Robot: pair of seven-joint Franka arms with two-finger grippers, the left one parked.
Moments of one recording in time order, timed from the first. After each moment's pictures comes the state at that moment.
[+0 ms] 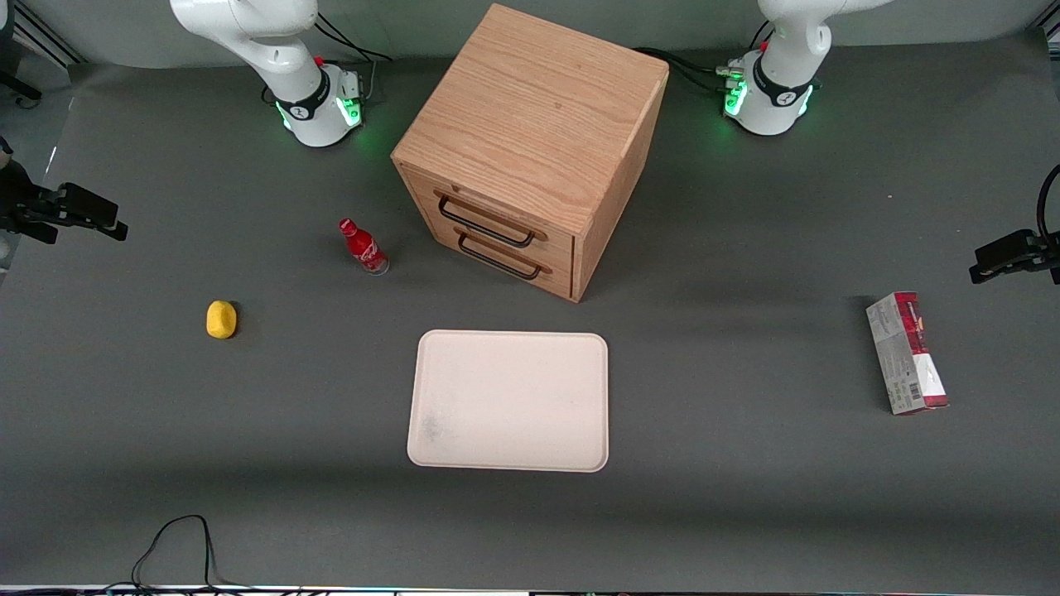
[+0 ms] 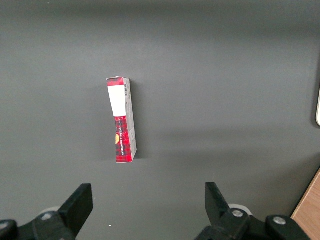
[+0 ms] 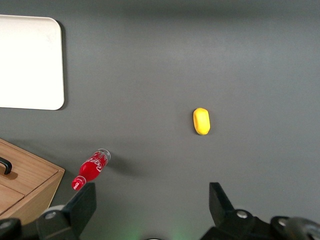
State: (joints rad) arm -0.01 -0.02 -0.06 -1.58 0.00 1.51 -0.07
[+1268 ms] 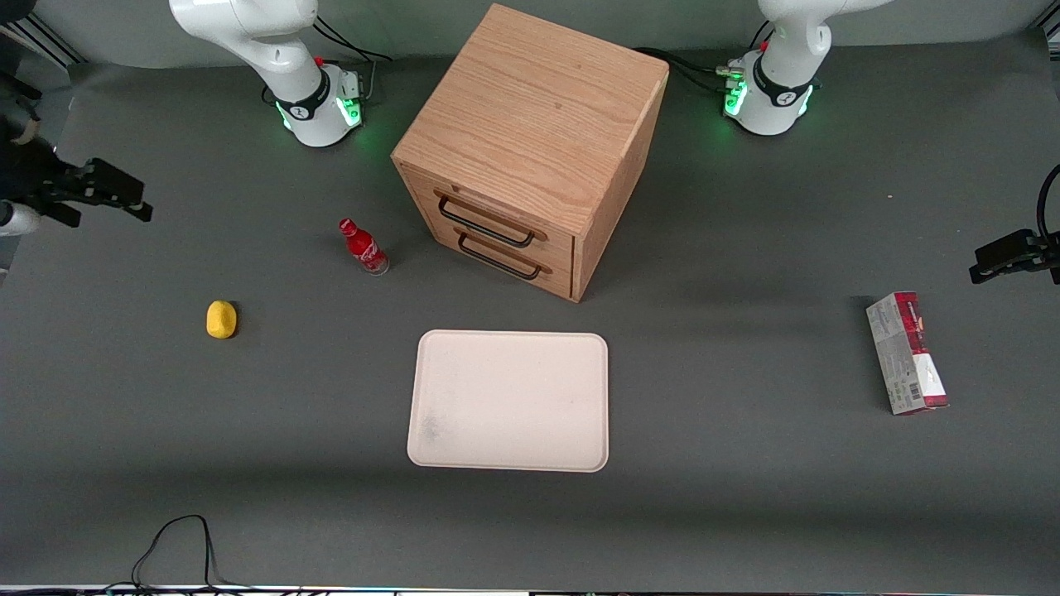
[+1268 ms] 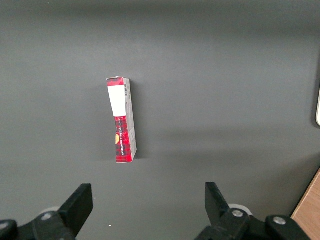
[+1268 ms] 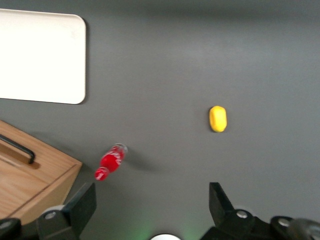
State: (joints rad) arm 0.11 -0.08 -0.05 -1.59 0.01 1.48 0.04
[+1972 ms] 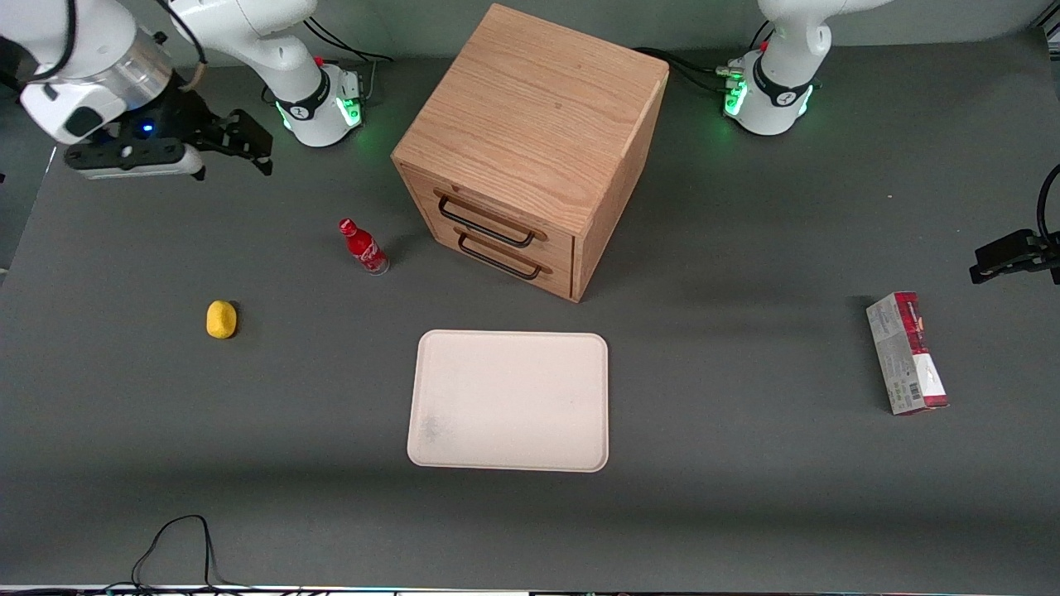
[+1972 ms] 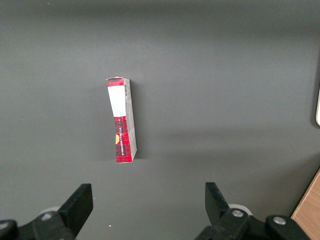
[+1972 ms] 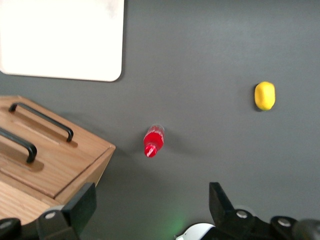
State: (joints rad) arm 0.36 -0.30 -0.04 -1.93 0.01 1.60 0.28
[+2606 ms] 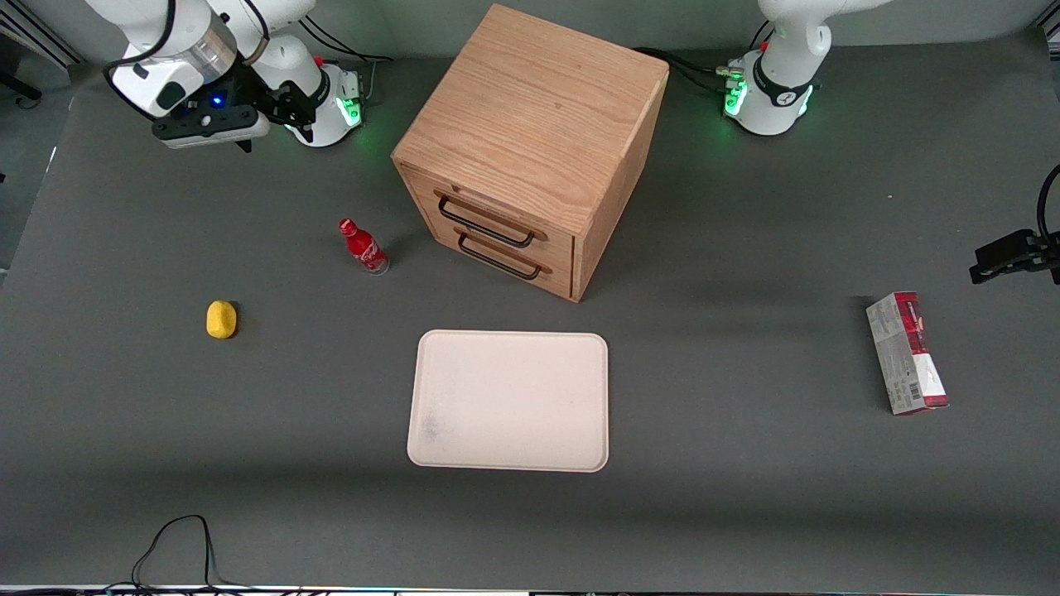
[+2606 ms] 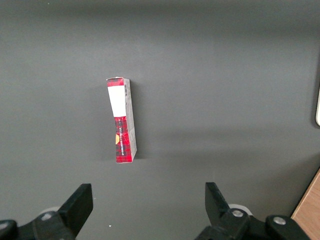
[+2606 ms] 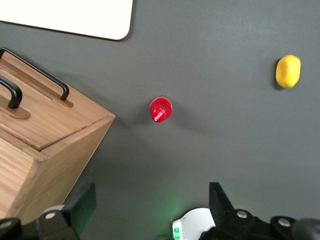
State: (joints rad) arm 0.45 -0.47 -0.04 -2.19 0.01 1.65 0.31
